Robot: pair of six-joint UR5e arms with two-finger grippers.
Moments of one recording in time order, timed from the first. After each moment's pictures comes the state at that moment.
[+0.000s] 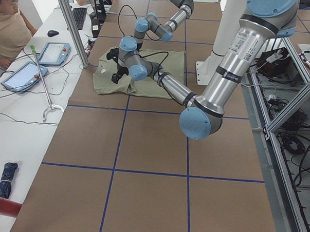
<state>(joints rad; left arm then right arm) -0.99 -2.02 -1.66 -1.98 -2.12 -0.40 0.61 -0.57 1.17 -1.54 1.65 0.73</state>
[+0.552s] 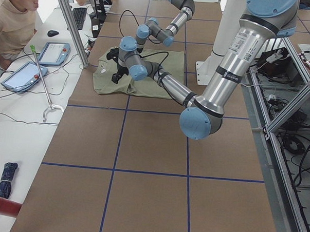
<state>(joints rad) -0.99 -2.02 -1.66 -1.98 -2.12 -0.41 0.59 -0.56 1.11 -1.52 1.59 0.74</state>
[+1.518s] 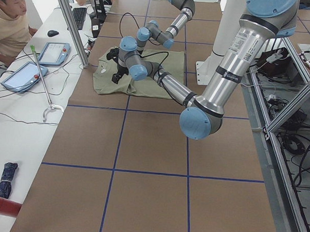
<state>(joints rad) -0.99 -2.02 -1.66 -1.98 -2.12 -0.42 0.58 -0.56 1.07 -1.49 1.58 0.74</state>
